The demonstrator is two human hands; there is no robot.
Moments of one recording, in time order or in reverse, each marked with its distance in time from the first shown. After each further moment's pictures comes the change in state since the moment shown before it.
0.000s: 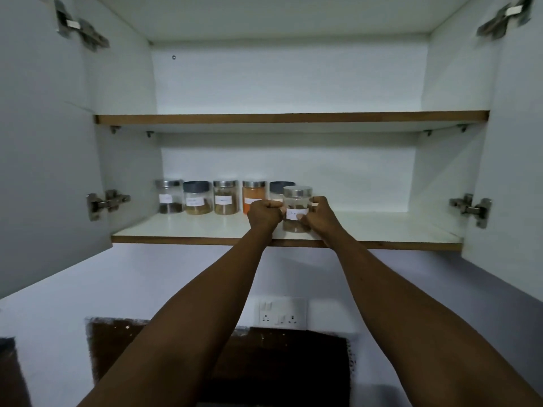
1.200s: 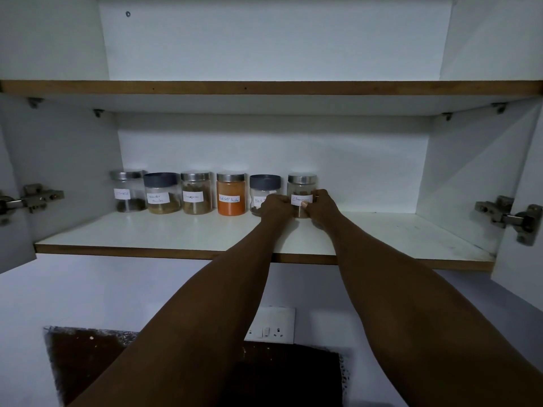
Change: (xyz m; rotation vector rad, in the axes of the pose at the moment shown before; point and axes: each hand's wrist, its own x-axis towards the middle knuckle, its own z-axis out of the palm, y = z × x) left_hand 0.087 -0.027 0.105 0.428 -0.154 0.094; right_hand 0.148 0.068 -0.021 -0.071 0.032 0.031
